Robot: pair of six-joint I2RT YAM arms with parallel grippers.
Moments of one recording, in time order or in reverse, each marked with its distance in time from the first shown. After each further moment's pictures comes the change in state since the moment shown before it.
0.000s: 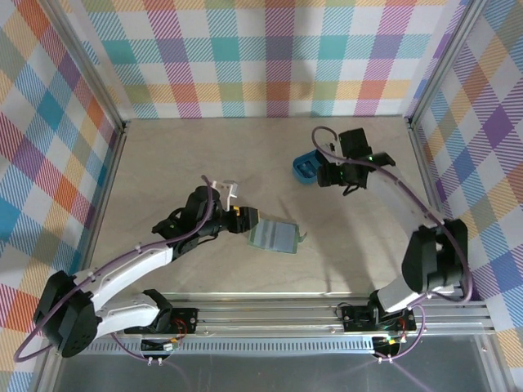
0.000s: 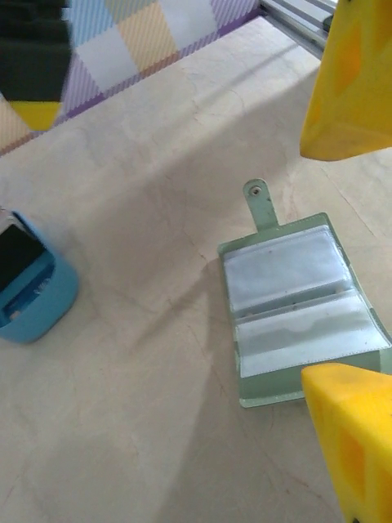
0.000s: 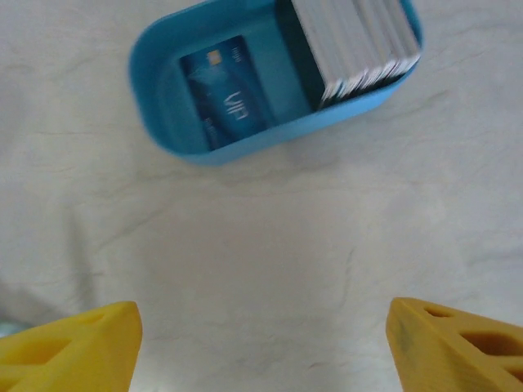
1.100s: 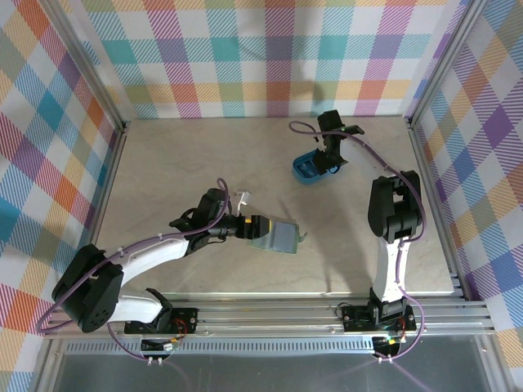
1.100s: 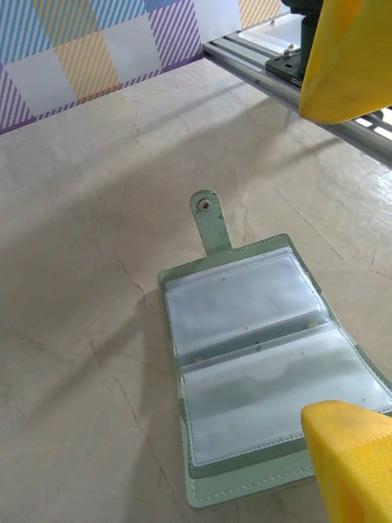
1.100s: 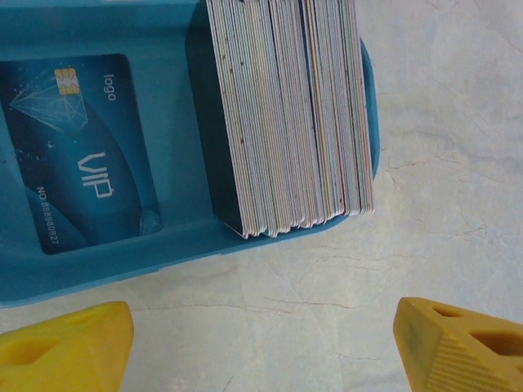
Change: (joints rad) left arm 0.013 0.173 -0.061 0.174 0.203 -0.055; right arm -0.004 0.474 0.443 -0.123 0.239 -0.285
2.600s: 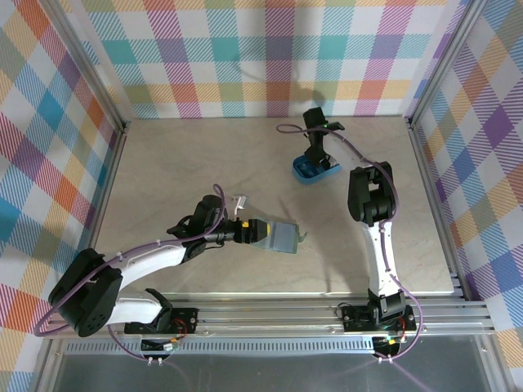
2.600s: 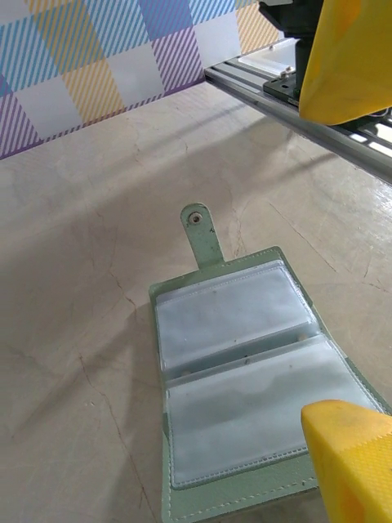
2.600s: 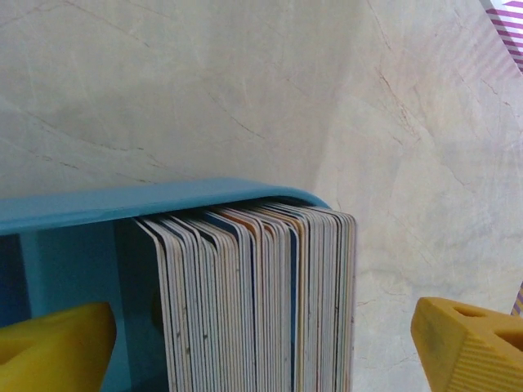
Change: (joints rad) left arm 0.002 -0.038 -0.092 0.122 0.029 -0.048; right arm 0.029 0.329 0.328 0.047 0.195 -0.175
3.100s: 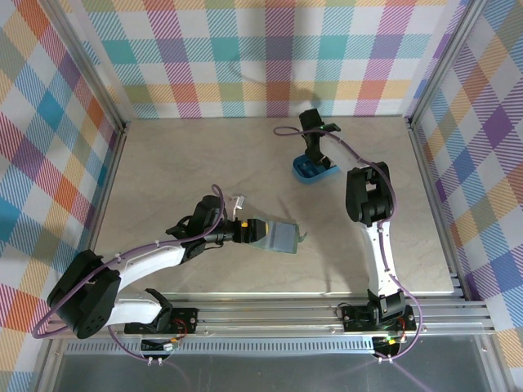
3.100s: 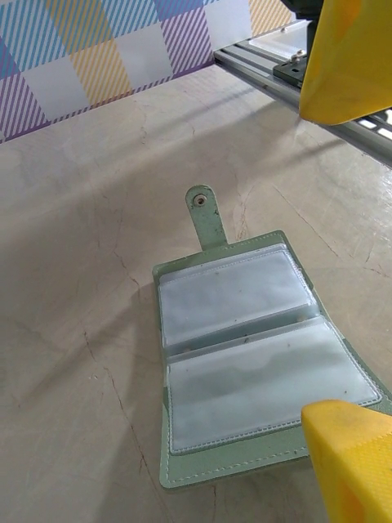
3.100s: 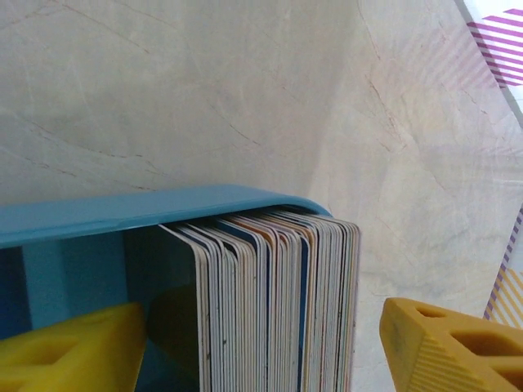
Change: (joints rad) left arm 0.000 -0.009 0.000 -0.029 -0.041 0.000; right arm 0.013 0.008 0.000 0.021 0.058 -0.018
